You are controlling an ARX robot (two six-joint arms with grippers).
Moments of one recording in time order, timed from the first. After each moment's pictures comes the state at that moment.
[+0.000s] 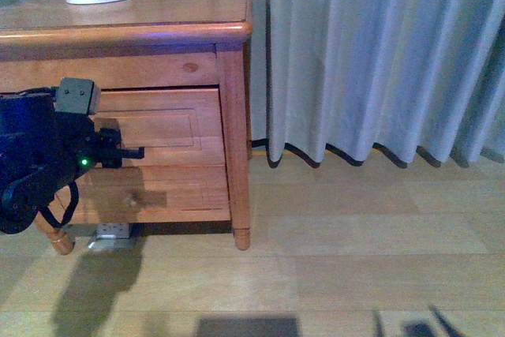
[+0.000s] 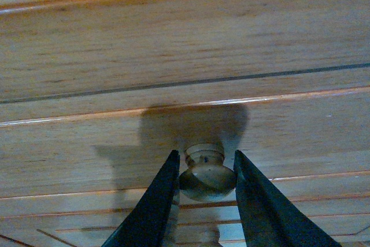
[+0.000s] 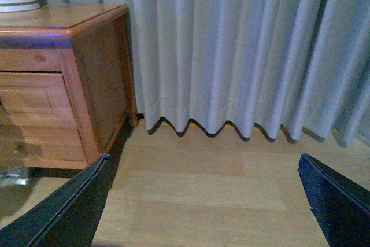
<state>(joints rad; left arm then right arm) -0.01 2.51 1.38 0.89 0.05 0.14 0.00 0.00 0.01 0.00 0.00 0.00</state>
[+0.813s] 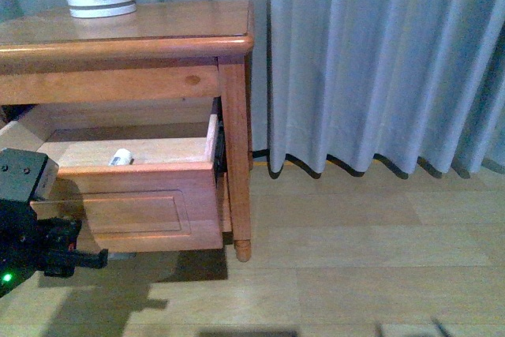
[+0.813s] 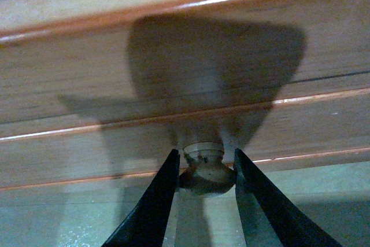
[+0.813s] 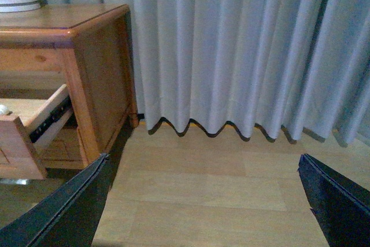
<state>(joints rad) -0.05 2.15 0.65 1.03 0.01 0.16 0.00 0.00 0.01 0.00 0.00 0.00</state>
